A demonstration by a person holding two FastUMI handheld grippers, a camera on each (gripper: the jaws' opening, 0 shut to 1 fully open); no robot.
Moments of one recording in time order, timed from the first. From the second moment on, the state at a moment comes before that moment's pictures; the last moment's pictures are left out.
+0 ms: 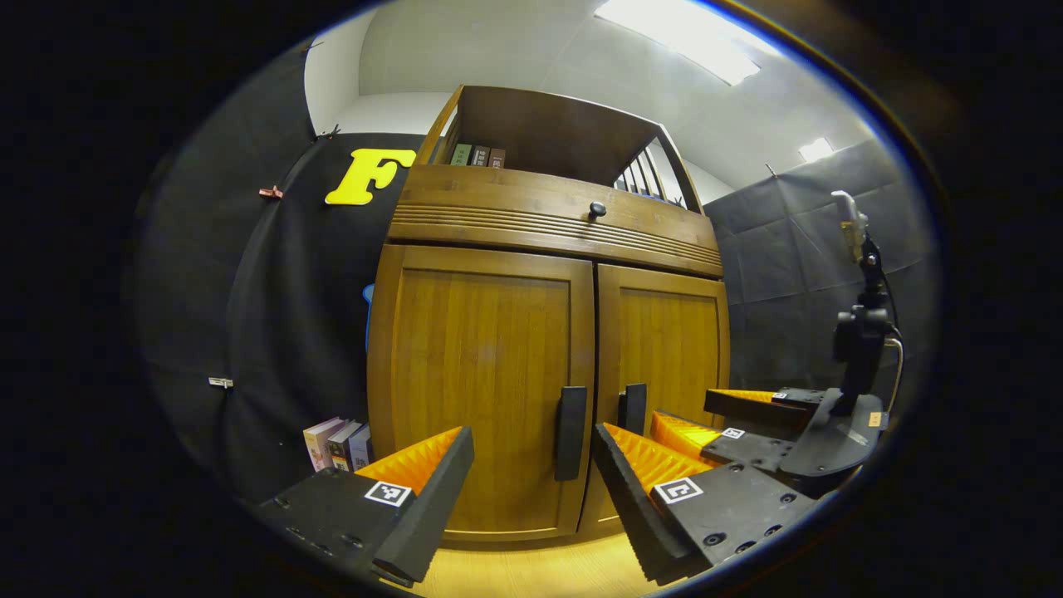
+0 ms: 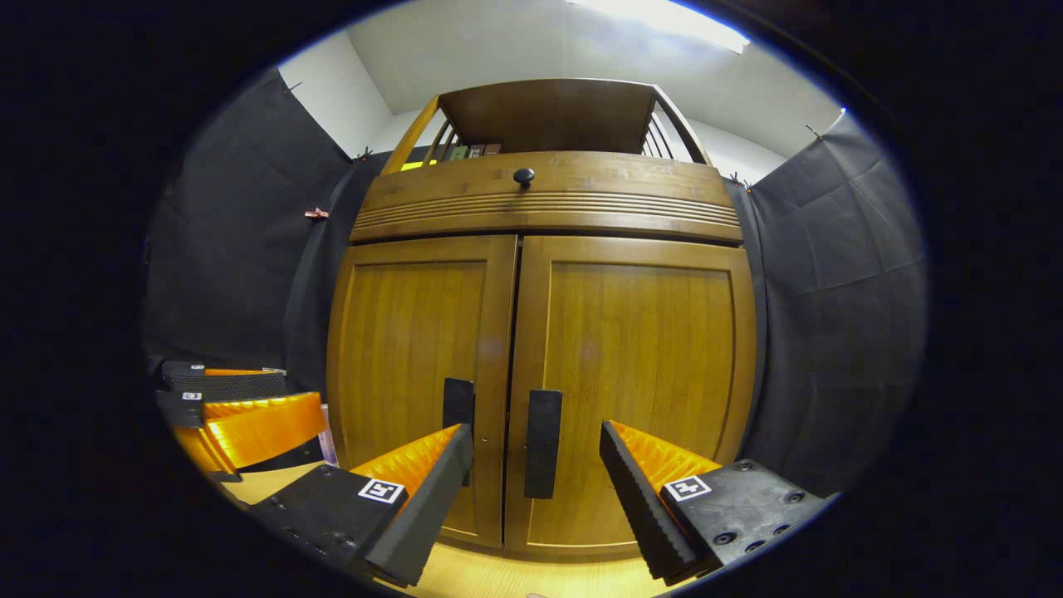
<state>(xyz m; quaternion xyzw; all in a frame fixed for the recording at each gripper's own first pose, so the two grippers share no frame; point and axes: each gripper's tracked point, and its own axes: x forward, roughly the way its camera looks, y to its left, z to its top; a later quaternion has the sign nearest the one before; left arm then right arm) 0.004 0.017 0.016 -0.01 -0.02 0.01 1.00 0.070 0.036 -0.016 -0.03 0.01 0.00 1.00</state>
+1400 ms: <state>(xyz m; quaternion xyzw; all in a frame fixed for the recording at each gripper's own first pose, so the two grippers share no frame) 0.010 0.014 0.004 -0.03 0.03 -0.01 1.00 0.146 0.025 -0.083 -0.03 0.05 -0.04 1.00</state>
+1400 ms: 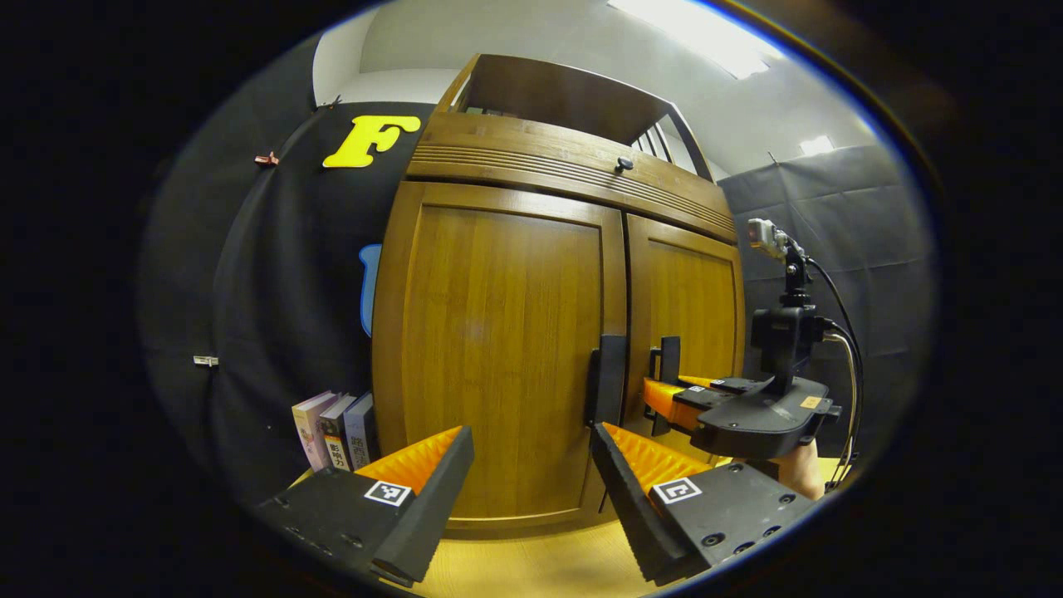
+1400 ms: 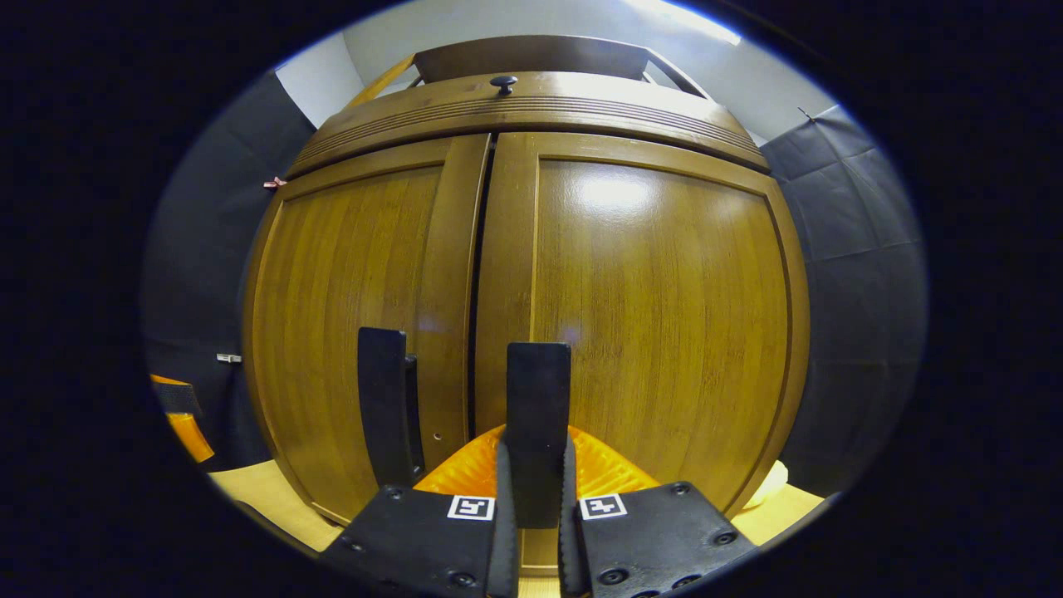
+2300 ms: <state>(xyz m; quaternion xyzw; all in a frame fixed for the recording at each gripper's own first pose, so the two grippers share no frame) 0.005 0.018 0.011 -0.02 0.02 0.01 1.00 0.069 0.016 -0.061 -0.02 0.06 0.02 1.00</state>
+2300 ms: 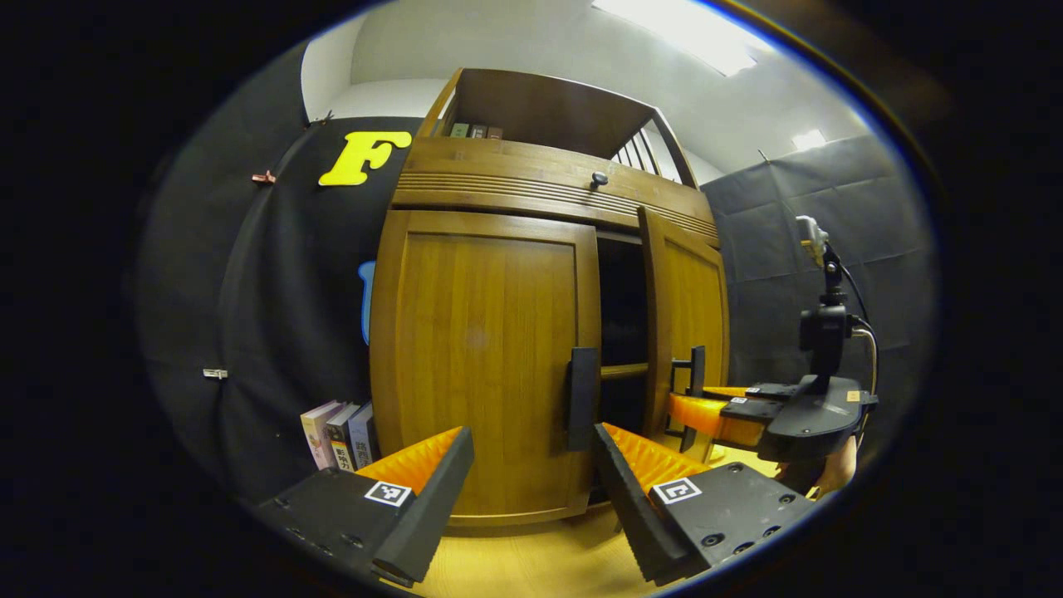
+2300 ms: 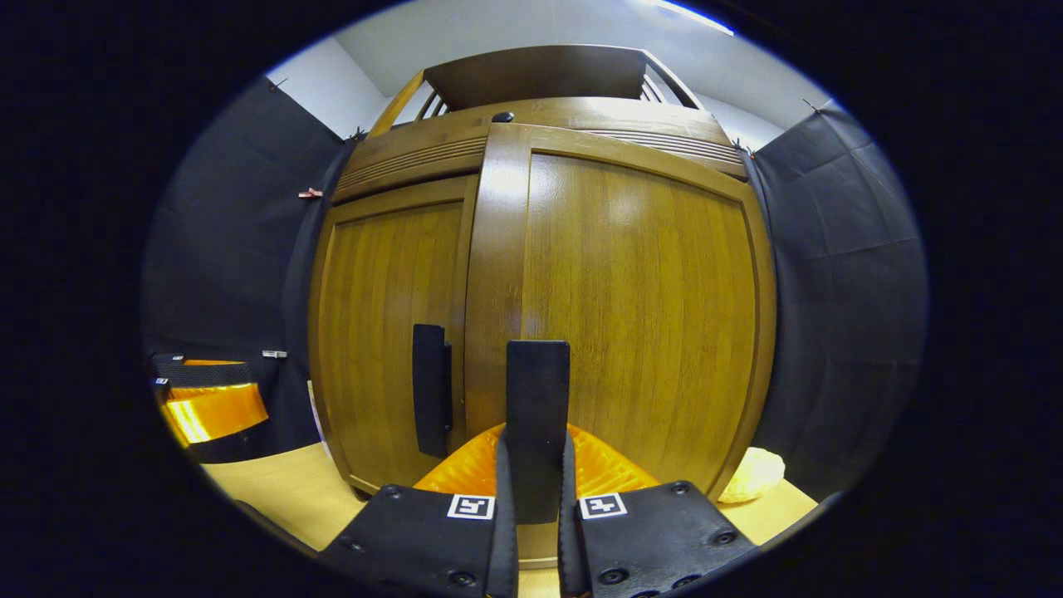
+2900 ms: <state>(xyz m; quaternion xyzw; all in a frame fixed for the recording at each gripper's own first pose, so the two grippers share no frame) 0.000 0.011 0.014 -0.02 0.03 0.03 1.00 0.012 -0.013 -0.044 -0.02 0.07 0.07 1.00</state>
